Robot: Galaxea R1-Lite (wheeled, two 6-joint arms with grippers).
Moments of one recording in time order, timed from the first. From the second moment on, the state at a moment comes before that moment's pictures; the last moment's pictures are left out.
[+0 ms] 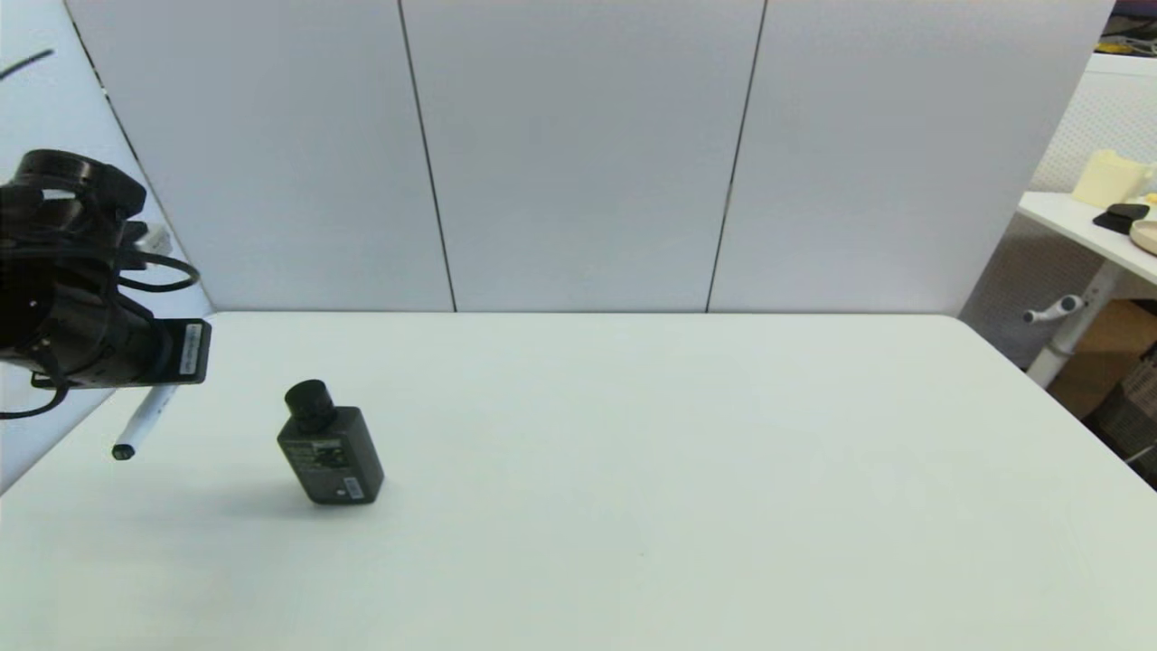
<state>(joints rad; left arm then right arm) 0.03 1.61 -1.23 0.44 0.27 -0.04 0.00 0.00 0.00 0.00 0.01 -0.01</state>
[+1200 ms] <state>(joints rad) 0.17 1.90 -1.18 0.12 -0.10 0.23 0.00 0.00 0.00 0.00 0.01 -0.01</state>
